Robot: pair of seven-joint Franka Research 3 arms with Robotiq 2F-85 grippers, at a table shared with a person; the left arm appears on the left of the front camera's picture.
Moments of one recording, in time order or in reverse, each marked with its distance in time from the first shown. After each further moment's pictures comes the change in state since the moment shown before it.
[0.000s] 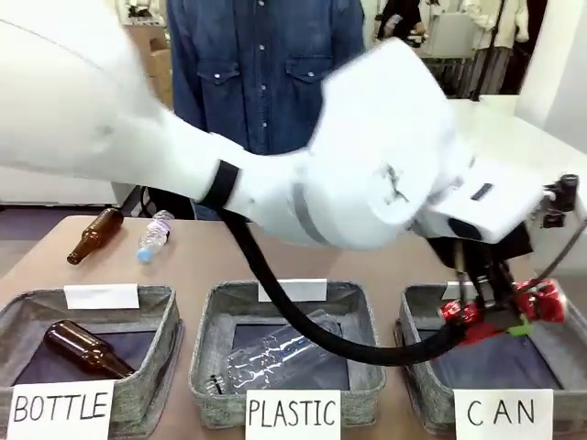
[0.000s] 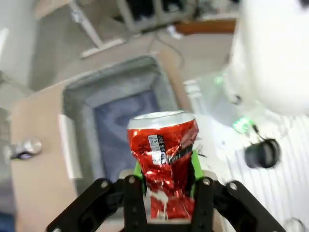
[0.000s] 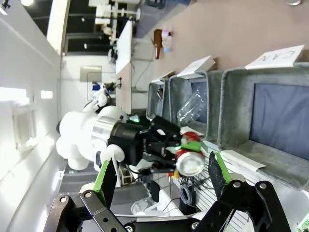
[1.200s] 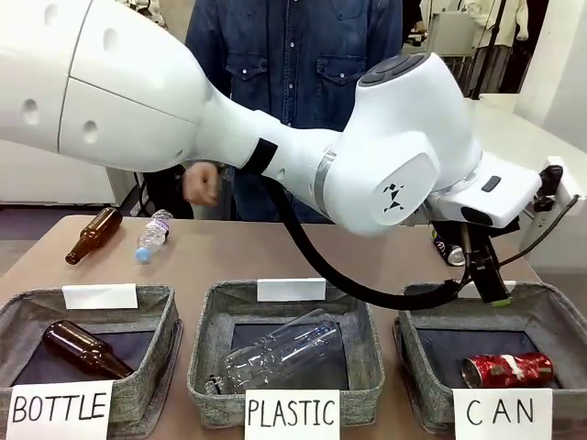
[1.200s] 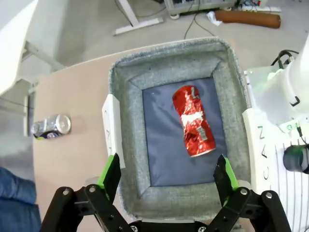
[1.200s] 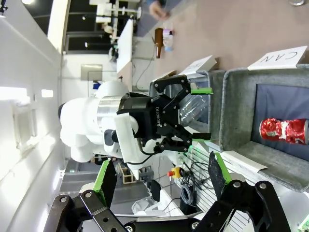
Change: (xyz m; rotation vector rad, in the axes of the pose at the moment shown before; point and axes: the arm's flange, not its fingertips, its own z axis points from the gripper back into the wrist) left arm -0.009 0.059 -0.020 0.120 0.118 0.062; right arm 0.001 0.000 -0.002 0.004 0.001 -0.002
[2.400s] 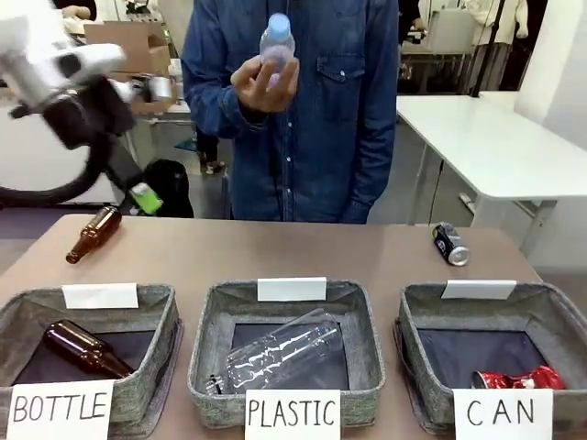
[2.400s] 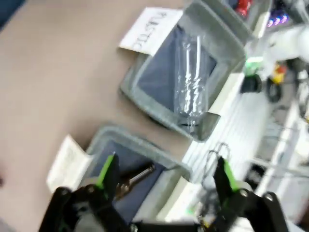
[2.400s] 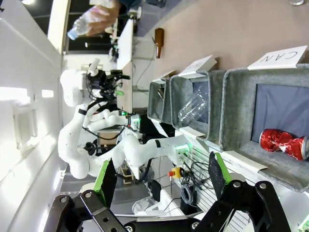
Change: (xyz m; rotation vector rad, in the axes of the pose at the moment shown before) left arm -0.382 0.021 0.349 -0.183 0.120 0.926; right arm 0.000 -0.001 0.000 0.001 0.000 -0.003
